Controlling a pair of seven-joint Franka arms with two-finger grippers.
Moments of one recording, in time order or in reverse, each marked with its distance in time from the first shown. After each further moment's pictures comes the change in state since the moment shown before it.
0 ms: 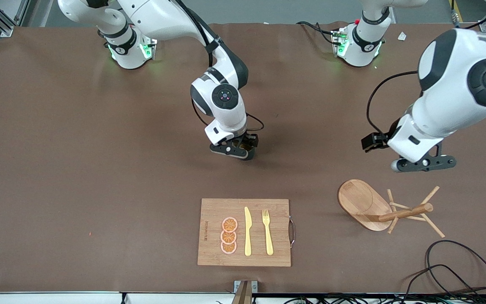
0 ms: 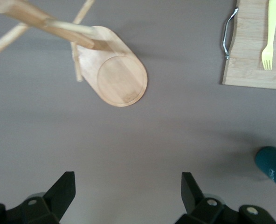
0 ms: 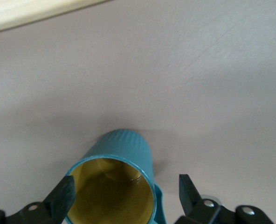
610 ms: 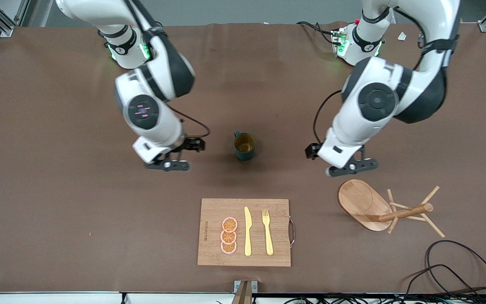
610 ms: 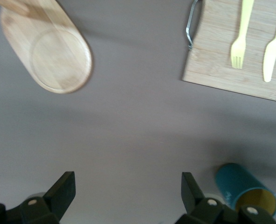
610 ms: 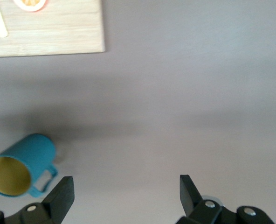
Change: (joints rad) left arm -0.209 0.105 -0.002 -0.080 0.002 0.199 -0.345; right arm -0.307 -0.235 -0.019 0.018 0.000 -0.427 -0.499
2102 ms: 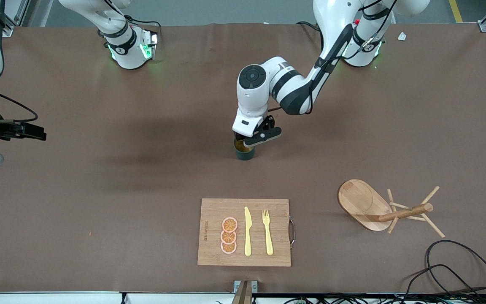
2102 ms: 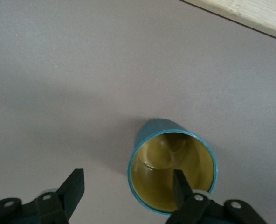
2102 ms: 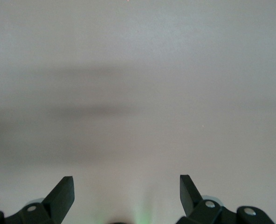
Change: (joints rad) left arm -0.355 0.166 -0.001 -0.141 0.115 0.375 -0.580; right arm -0.515 -0.170 0.008 0.160 -0.167 -0.392 -0.513
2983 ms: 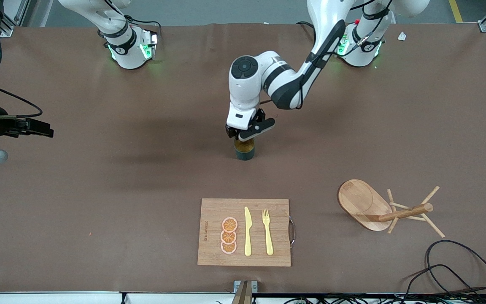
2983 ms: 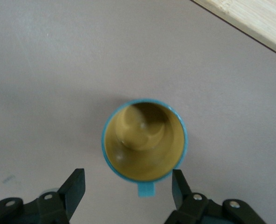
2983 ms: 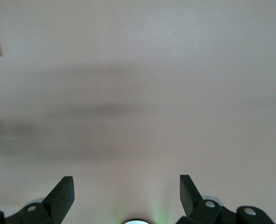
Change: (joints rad) left arm -0.069 0.001 0.001 0.014 0.033 0.032 -0.241; right arm 0.013 0.008 0.009 0.028 0.073 -0.026 0.042
